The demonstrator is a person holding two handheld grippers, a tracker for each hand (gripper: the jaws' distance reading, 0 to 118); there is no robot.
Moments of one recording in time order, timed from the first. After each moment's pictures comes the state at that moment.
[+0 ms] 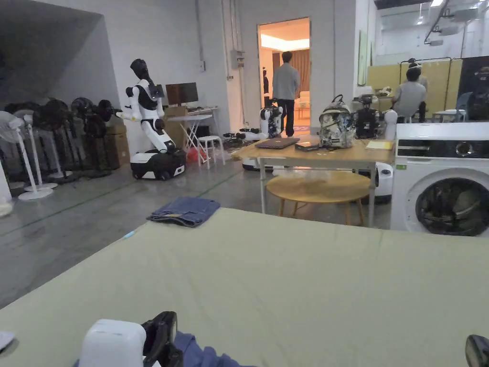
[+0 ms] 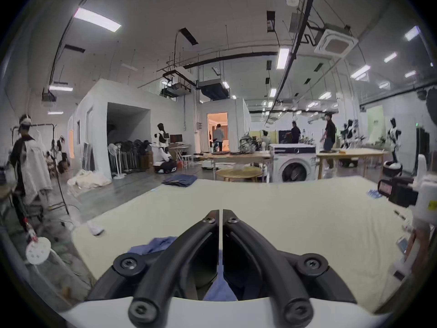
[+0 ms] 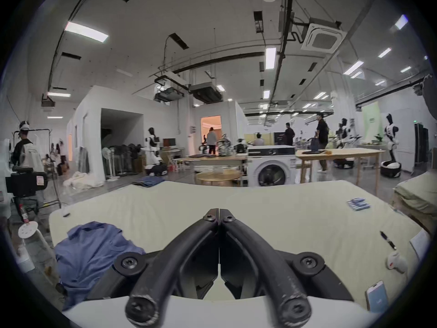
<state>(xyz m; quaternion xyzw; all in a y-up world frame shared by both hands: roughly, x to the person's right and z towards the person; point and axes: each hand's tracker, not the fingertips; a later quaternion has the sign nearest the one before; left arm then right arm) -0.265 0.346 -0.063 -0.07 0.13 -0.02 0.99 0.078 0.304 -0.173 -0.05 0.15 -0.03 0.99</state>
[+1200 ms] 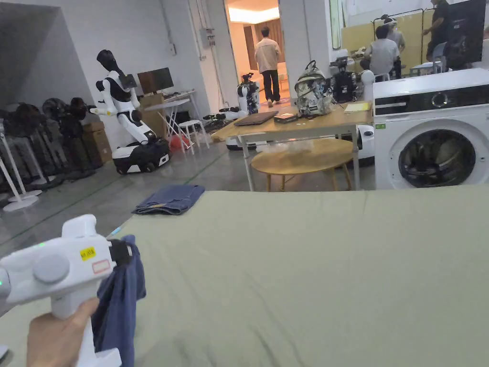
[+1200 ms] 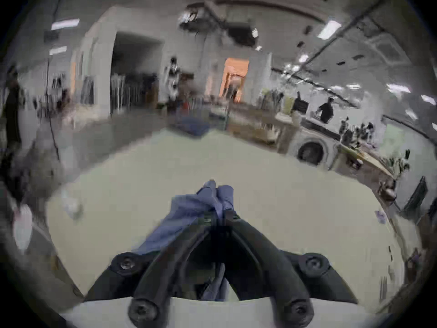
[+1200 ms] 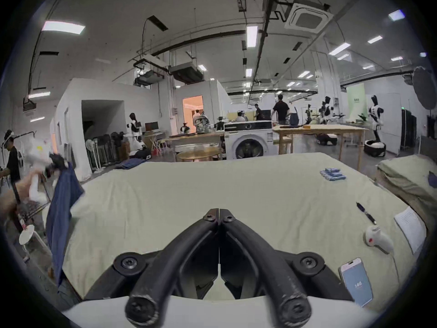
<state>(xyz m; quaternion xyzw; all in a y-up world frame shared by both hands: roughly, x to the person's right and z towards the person) -0.445 0.404 -0.248 -0.20 0.13 0.11 0.97 0.184 0.268 -0.144 -0.12 0.08 -0.05 0.99</state>
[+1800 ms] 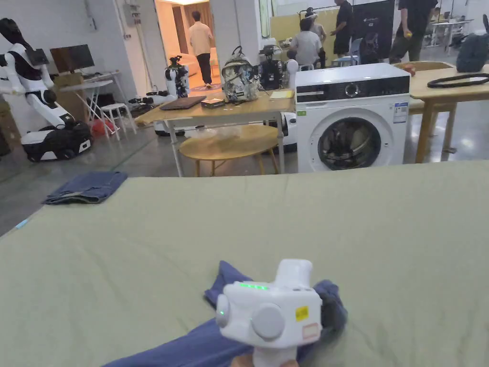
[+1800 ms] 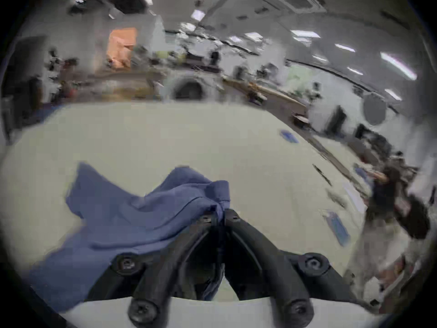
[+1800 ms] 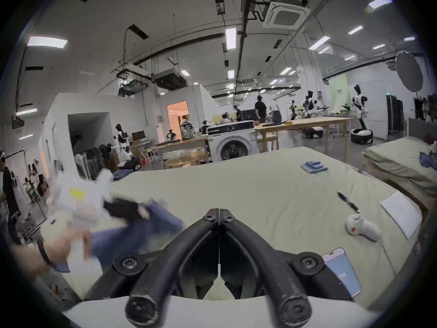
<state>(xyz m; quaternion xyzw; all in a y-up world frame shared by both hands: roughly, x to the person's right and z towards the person) -0.020 0.213 -0.303 -0.37 -0.29 0.08 0.88 0.234 0.272 -0.113 -0.12 0.02 -0.09 0.99</state>
